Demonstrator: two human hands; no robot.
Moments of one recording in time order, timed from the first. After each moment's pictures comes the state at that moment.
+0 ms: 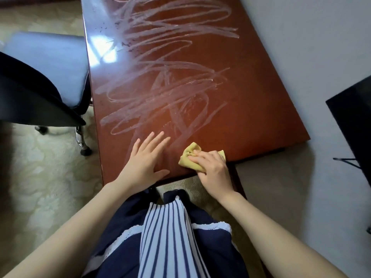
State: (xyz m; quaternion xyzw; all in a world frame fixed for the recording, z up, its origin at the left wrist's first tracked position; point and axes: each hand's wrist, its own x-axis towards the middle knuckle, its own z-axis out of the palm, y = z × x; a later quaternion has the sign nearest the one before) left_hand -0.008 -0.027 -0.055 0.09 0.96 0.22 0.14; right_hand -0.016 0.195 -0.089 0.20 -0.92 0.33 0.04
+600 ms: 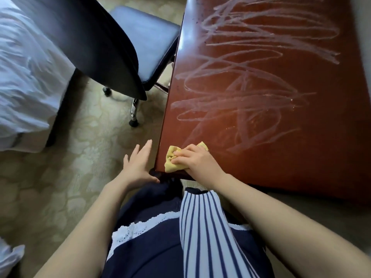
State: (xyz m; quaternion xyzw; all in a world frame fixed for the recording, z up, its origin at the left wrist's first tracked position) left_hand 0.083 -0.123 -0.075 -0.28 0.88 0.29 0.25; right_hand -0.032 0.059 -0.073 0.56 -0.78 0.26 -0.13
